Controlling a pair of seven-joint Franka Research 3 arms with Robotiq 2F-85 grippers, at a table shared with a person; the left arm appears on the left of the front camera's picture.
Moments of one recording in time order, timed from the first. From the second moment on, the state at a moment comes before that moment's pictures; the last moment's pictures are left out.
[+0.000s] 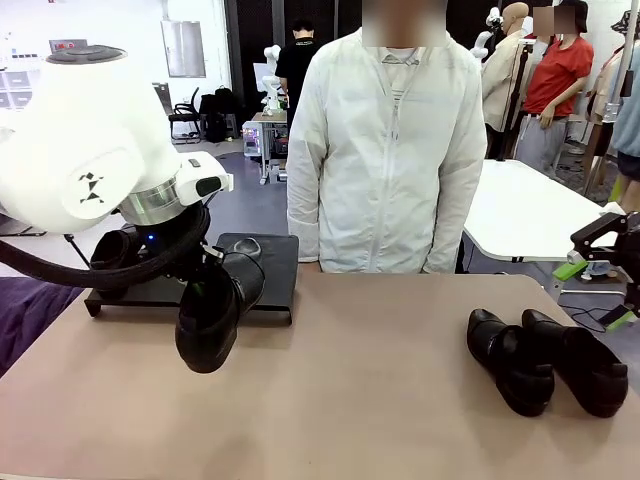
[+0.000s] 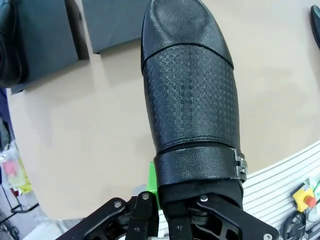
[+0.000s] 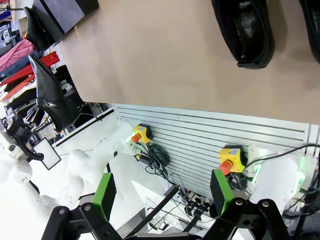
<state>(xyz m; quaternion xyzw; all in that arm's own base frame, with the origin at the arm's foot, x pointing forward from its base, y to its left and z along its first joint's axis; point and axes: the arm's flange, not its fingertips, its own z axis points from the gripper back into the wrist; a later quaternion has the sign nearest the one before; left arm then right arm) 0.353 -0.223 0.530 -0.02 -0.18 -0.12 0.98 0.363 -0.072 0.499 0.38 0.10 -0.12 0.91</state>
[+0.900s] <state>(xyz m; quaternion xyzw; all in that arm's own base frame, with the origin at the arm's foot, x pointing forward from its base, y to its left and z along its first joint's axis) 0.522 -0.071 0.521 -0.06 -0.32 -0.01 0.94 0.362 -0.073 0.499 0.38 0.10 -0.12 0.91</state>
